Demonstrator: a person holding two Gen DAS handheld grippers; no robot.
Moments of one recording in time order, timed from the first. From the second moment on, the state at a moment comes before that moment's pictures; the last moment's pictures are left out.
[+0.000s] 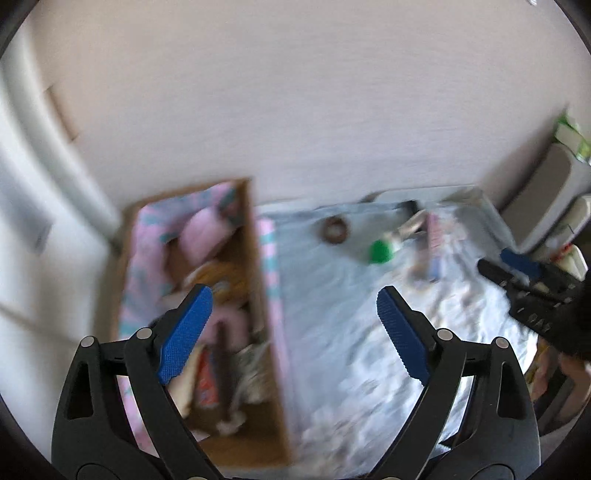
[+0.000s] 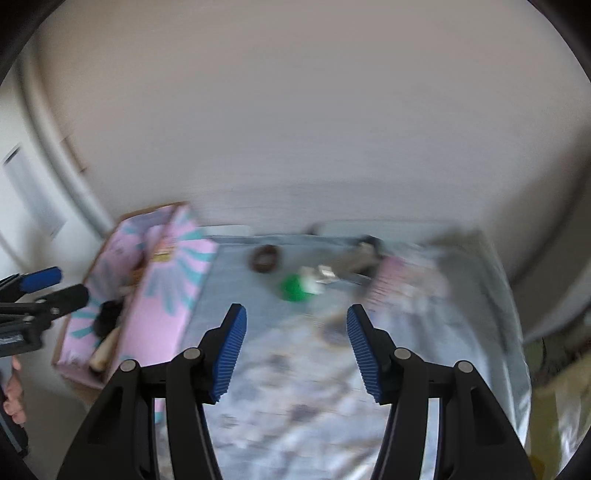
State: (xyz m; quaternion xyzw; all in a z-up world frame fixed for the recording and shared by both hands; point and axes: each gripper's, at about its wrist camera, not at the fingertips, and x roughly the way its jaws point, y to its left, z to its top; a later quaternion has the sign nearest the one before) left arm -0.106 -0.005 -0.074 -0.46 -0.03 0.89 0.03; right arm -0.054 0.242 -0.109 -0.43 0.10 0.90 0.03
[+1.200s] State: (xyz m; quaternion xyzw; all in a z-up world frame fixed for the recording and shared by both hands) left arm -0.247 0.118 -0.230 -0.56 0.03 0.82 0.14; right arm -0.104 0.276 -0.230 -0.48 0.15 0.86 0.08
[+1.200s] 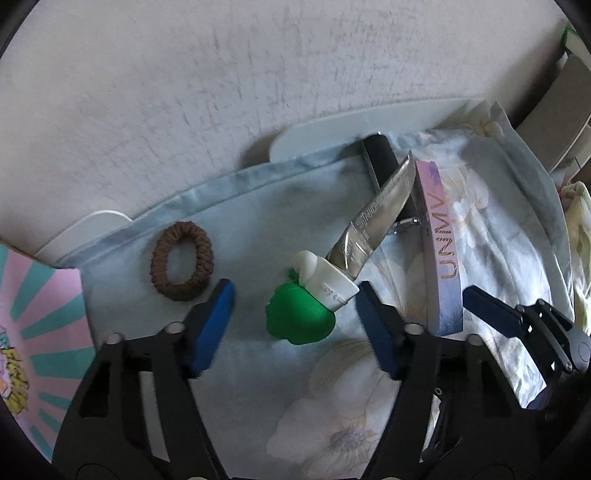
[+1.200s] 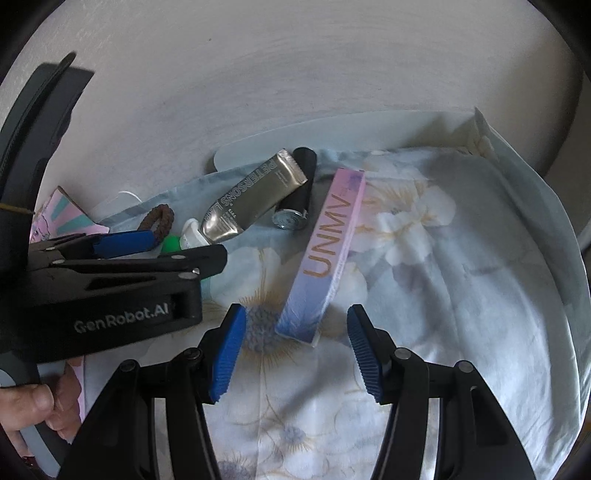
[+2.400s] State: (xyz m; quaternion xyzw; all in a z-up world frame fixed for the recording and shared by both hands) left arm -0.195 0.074 -0.132 -0.51 -0.07 0.85 0.14; right arm -0.064 0.300 -0.135 -0.38 0.15 0.91 0.08
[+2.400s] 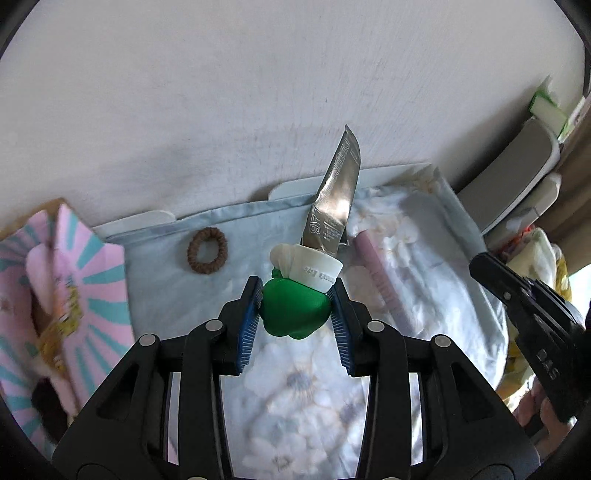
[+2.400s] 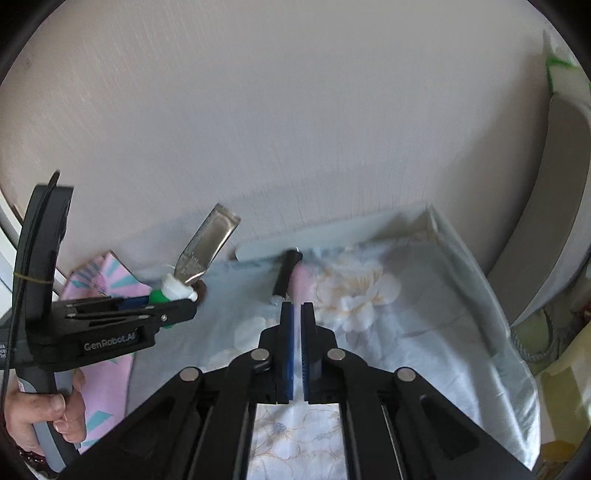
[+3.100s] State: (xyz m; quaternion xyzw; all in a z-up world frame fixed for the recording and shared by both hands) left arm -0.151 0.068 -0.155 -0.53 -0.07 0.83 0.12; right arm -0.079 0.303 -0.224 -0.48 0.09 0.87 0.09
